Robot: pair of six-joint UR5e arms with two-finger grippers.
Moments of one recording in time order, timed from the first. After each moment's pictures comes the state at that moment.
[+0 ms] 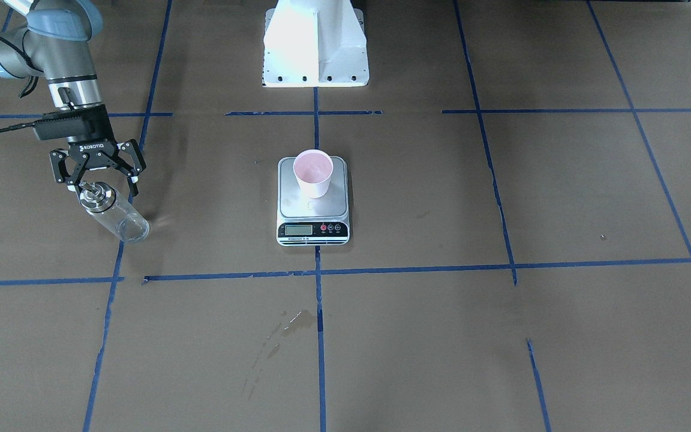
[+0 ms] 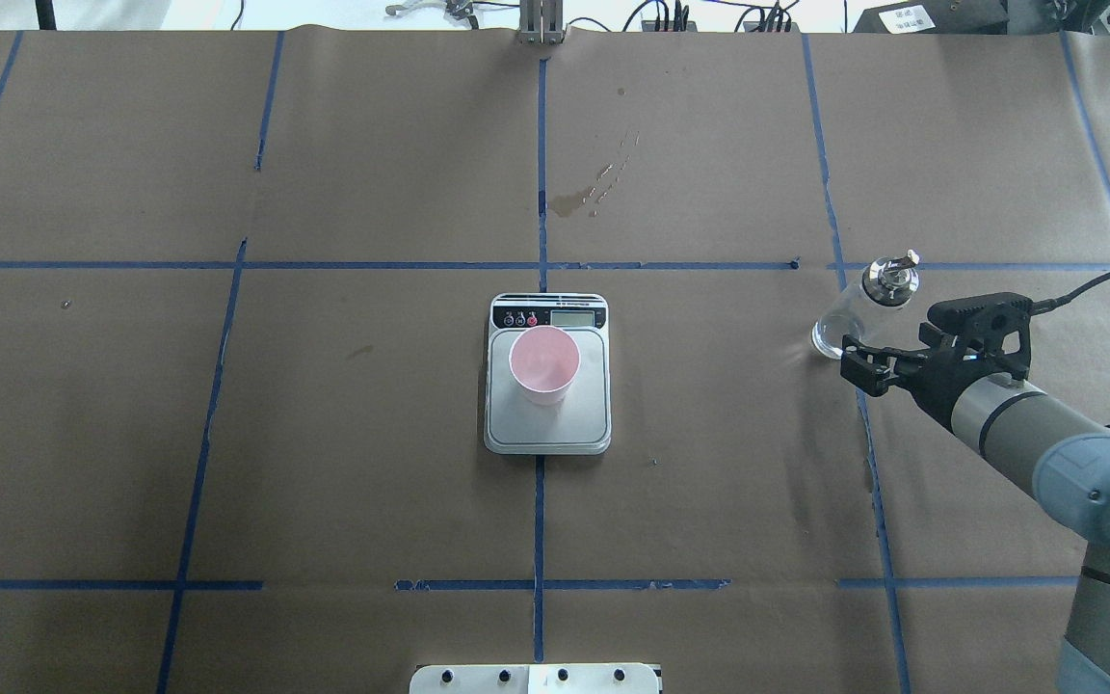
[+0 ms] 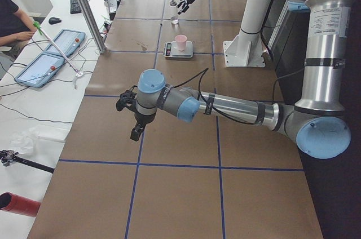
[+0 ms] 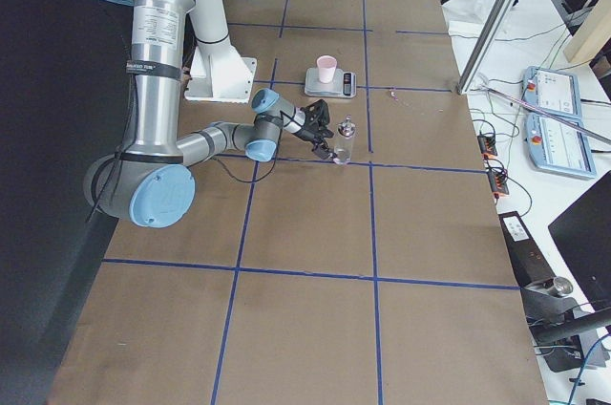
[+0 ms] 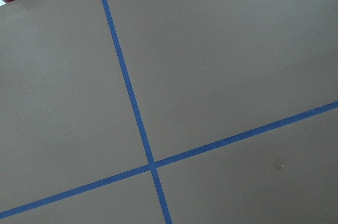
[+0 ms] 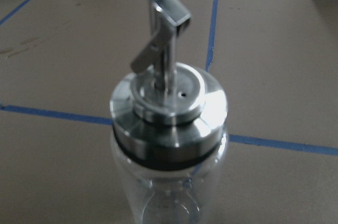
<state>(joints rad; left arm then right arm) -1.47 -1.57 -1.73 -1.86 -2.25 -0.05 0.44 -1.73 1.91 -0.70 1.21 1.08</state>
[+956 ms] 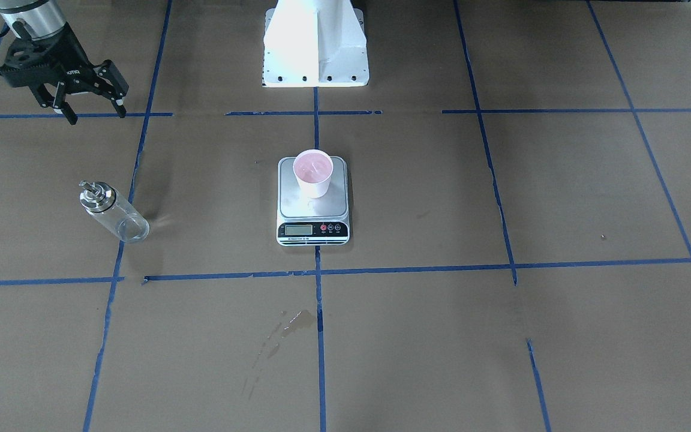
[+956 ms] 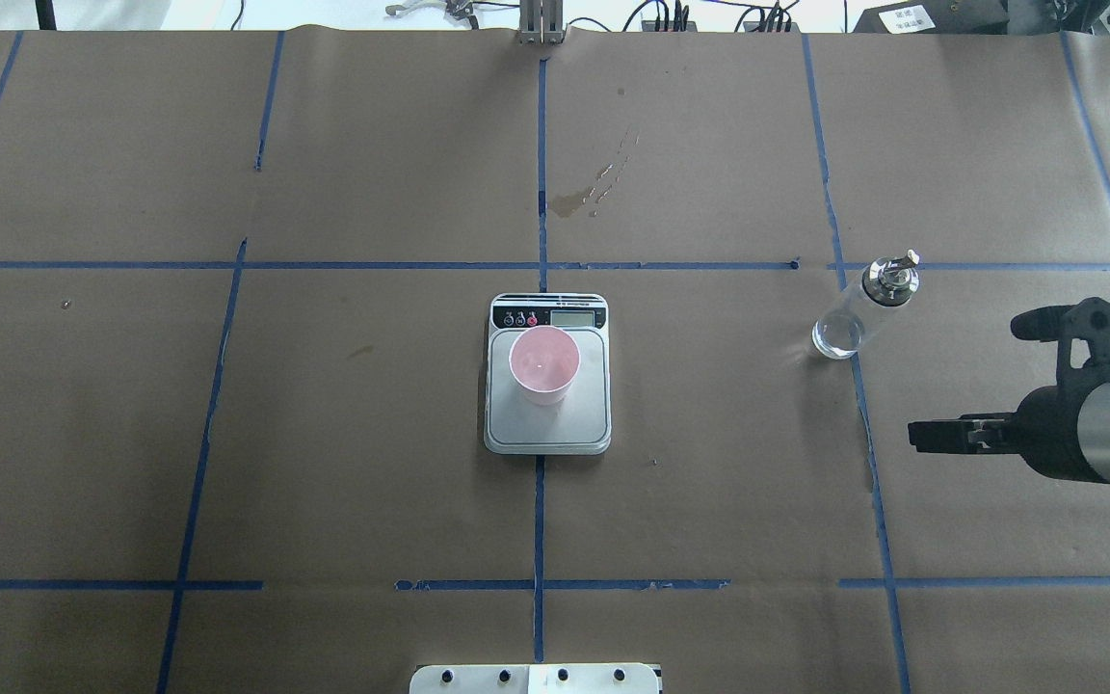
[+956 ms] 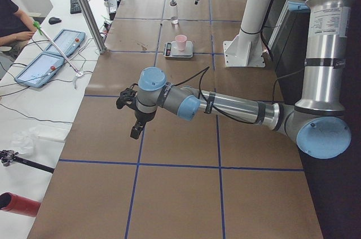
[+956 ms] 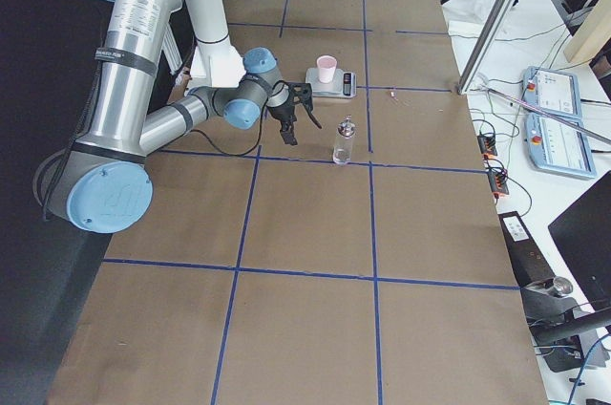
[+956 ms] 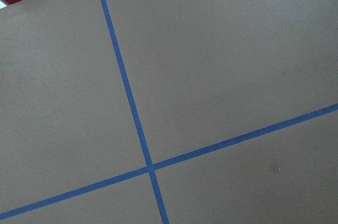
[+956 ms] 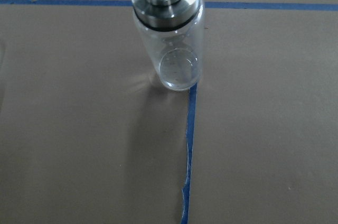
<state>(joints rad) -1.47 -1.57 -1.75 -1.86 -2.25 -0.06 0.60 -1.87 2.29 -1.12 1.80 1.14</state>
